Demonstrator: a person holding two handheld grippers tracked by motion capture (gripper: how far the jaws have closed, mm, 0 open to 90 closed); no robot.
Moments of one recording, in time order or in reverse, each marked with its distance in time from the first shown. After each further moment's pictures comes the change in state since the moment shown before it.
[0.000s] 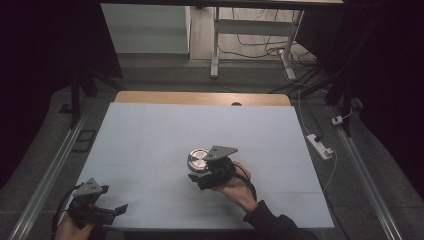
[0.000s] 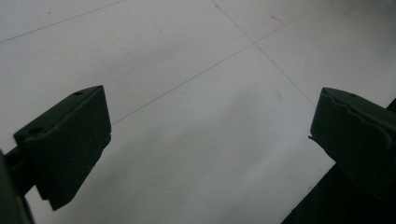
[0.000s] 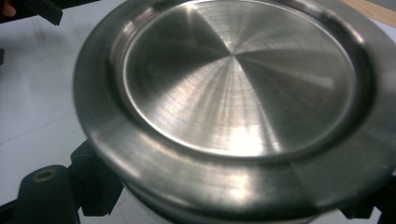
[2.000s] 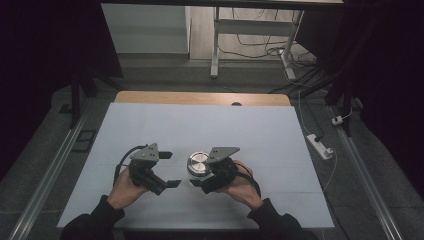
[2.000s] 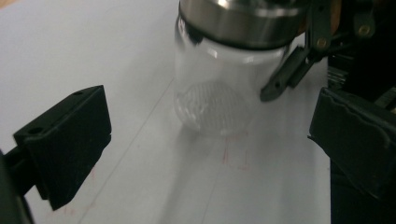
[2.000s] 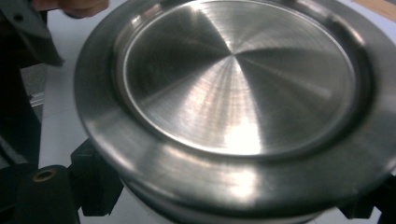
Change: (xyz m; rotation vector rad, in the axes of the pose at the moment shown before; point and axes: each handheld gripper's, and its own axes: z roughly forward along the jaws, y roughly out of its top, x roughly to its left) left arm -0.053 0.152 0.069 -0.147 -0.389 0.424; right arm -0.002 0.001 -0.009 0.010 0.128 -0.083
